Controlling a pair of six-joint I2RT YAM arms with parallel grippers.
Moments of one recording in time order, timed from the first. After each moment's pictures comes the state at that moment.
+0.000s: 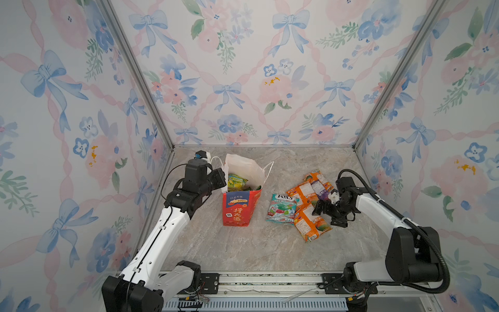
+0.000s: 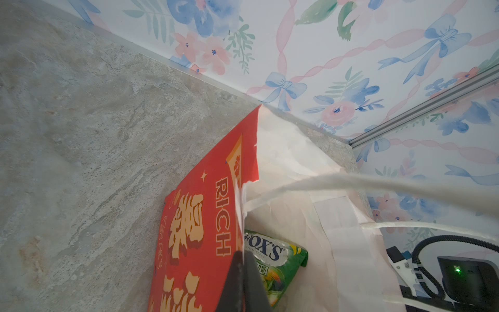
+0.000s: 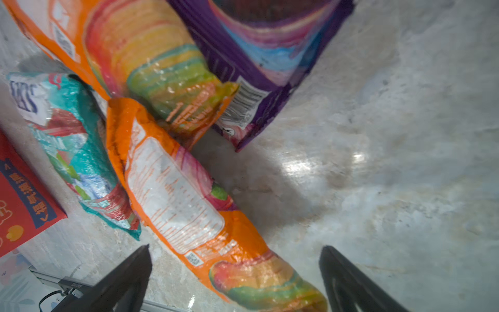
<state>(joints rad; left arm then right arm) -0.26 1.10 1.04 -0.47 0.12 -0.57 0.04 1.42 0.87 -0.90 -0.31 0.39</state>
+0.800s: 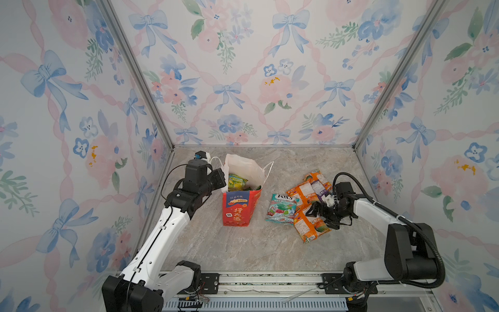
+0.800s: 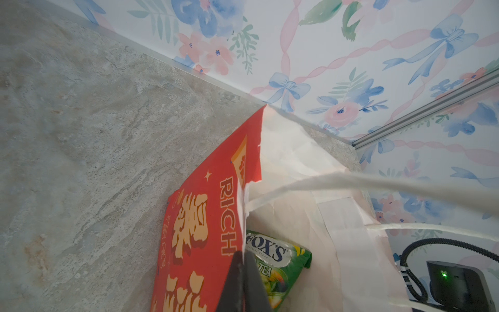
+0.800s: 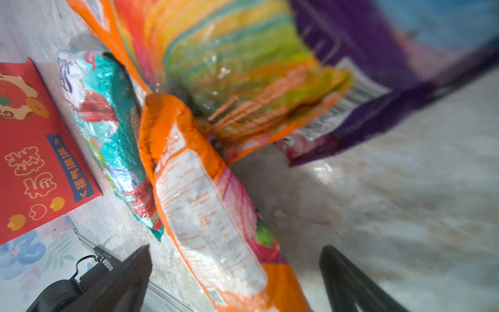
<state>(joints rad) -0.26 1.10 1.03 -0.47 0.11 -0.57 0.07 1.44 0.77 -0.71 -0.51 0.36</state>
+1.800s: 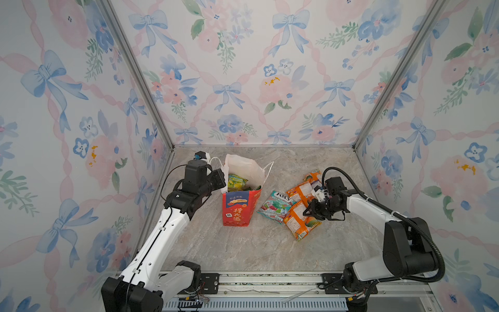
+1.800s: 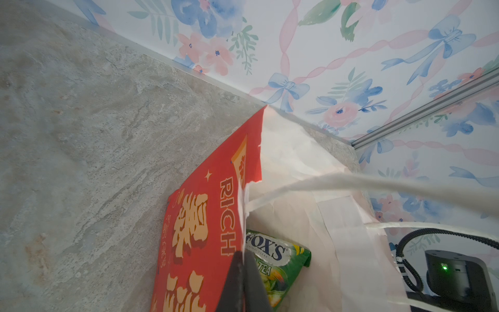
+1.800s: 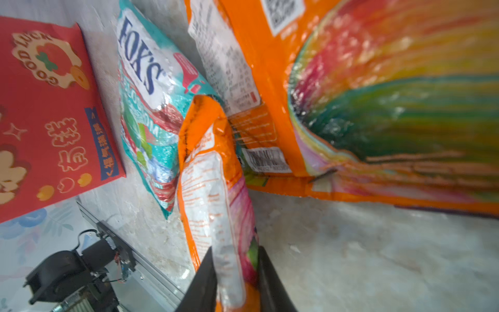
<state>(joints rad) -0.26 1.08 1.03 -0.47 0.11 -0.57 0.17 1.46 0.86 -0.69 -0.55 0.34</state>
